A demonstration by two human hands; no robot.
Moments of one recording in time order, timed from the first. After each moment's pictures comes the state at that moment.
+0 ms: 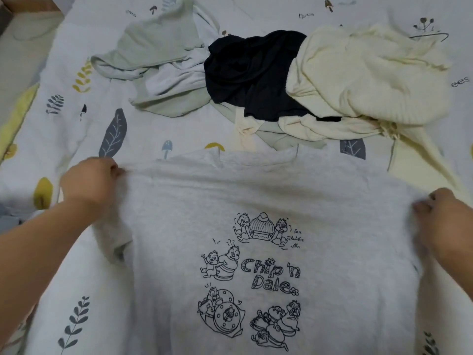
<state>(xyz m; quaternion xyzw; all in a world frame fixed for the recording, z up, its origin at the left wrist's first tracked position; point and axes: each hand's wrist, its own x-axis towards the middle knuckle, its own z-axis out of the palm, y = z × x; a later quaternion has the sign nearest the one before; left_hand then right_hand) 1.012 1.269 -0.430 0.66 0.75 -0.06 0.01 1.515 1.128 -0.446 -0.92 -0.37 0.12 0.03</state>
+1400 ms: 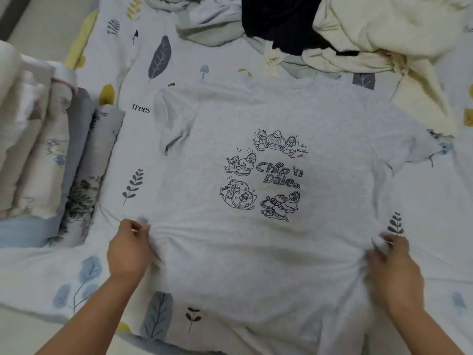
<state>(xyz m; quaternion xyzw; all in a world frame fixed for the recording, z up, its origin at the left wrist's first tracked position) 1.007 0.920 -0.446 0.39 0.89 0.13 0.20 1.422 0.882 -0.438 -0.88 -0.35 0.30 0.09</state>
